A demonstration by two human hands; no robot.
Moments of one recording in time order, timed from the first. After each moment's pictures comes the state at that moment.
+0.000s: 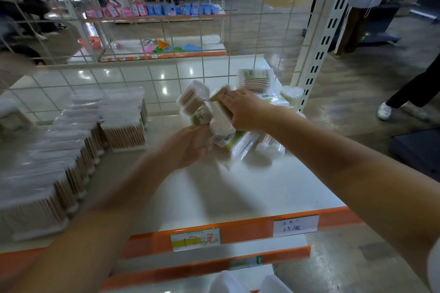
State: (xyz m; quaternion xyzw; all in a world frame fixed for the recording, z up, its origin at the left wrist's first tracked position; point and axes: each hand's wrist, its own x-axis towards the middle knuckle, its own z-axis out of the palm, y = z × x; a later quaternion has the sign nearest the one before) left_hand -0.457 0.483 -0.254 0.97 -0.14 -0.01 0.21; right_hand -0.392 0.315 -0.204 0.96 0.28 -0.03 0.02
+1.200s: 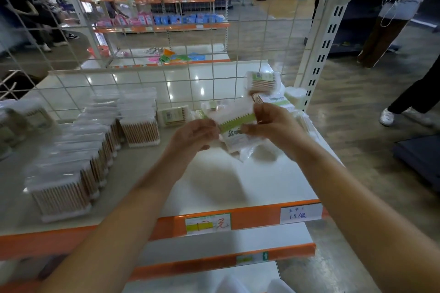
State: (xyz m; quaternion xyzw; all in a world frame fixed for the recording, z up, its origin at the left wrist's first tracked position) left_hand -0.503 0.484 -0.242 0.71 -0.04 0.00 0.71; right_hand -0.479 0.287 -0.209 0.76 0.11 -0.07 -0.63
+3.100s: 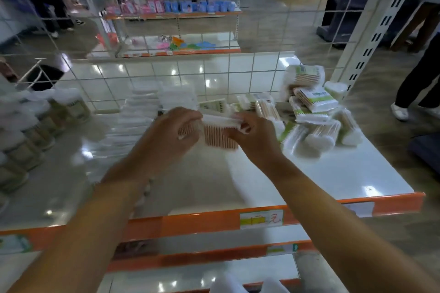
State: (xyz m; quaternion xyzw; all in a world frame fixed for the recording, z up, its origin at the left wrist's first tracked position) left_hand -0.536 0.606 -0.204 0.93 -0.15 0.16 0.29; right_hand -0.495 0.420 -0.237 0.86 0.13 0.11 -0.48
